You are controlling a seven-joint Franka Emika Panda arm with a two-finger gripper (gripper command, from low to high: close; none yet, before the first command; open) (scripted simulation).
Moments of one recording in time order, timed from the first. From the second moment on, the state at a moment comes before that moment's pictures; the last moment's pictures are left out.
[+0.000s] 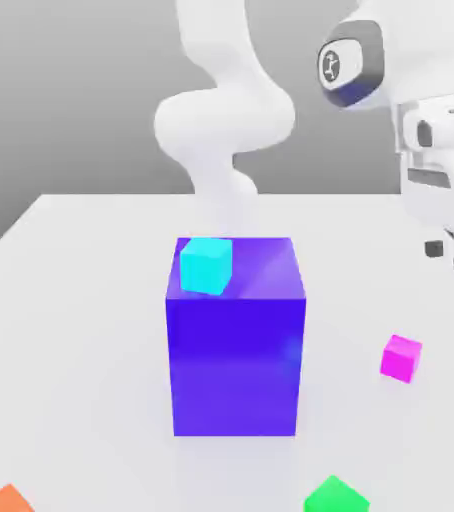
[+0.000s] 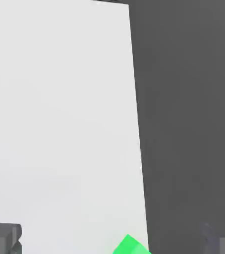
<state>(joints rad) 0.59 -0.24 -0.03 -2.66 -0.03 2.68 -0.34</state>
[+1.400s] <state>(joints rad) 0.67 0.14 -0.12 -2.57 0.07 2.70 -0.60</state>
